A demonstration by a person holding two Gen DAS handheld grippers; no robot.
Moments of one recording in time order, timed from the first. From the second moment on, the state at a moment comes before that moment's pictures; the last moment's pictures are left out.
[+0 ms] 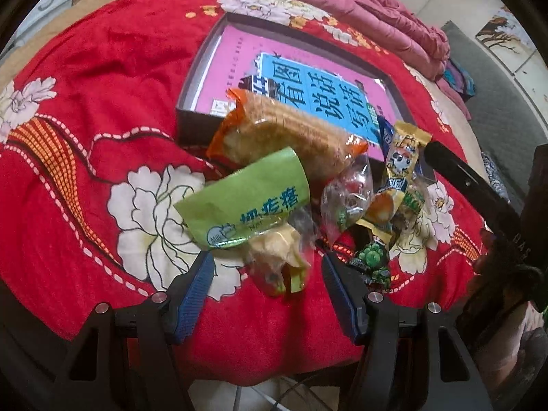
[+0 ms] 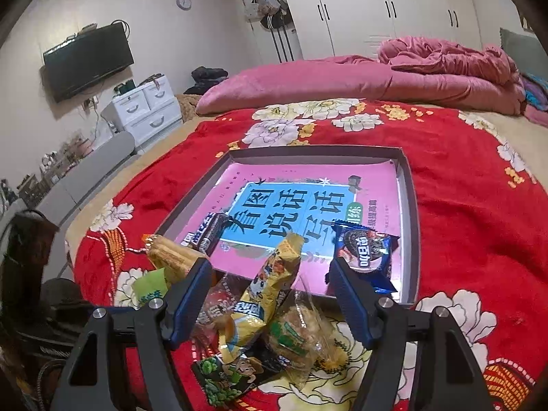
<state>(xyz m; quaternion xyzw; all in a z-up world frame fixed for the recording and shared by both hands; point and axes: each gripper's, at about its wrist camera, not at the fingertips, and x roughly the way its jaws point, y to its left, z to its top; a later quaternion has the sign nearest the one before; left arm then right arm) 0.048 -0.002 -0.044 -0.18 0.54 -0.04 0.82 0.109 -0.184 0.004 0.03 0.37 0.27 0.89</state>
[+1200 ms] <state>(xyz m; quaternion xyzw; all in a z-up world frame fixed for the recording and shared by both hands) 0.056 -0.002 -0.055 -0.19 0.54 -0.02 0.82 0.114 -0.147 -0.025 -0.01 0.42 0.29 0.86</state>
